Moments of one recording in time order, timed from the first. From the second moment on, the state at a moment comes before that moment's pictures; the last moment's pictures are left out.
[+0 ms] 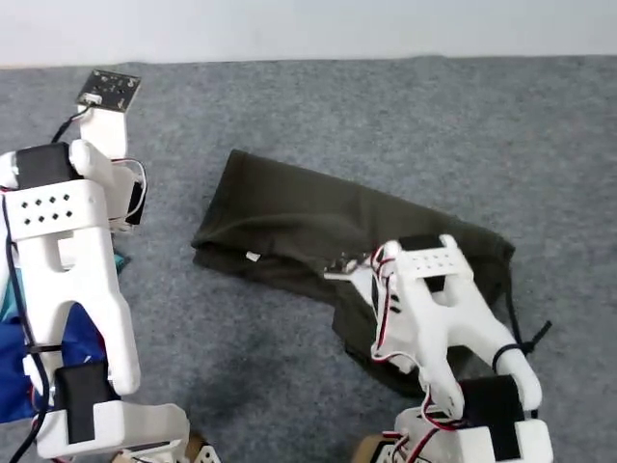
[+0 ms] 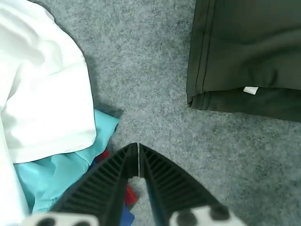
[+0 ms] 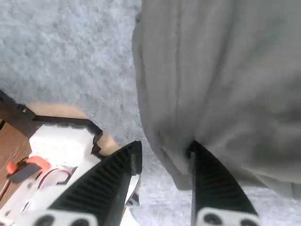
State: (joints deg) left arm -15.3 -2.9 -8.0 99.0 -12.6; right arm -11.0 -8.0 45.7 84.9 42.0
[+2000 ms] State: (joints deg) left arm -15.3 -2.9 -8.0 99.0 -12.6; right arm 9.8 -18.2 48.6 88.9 55.0
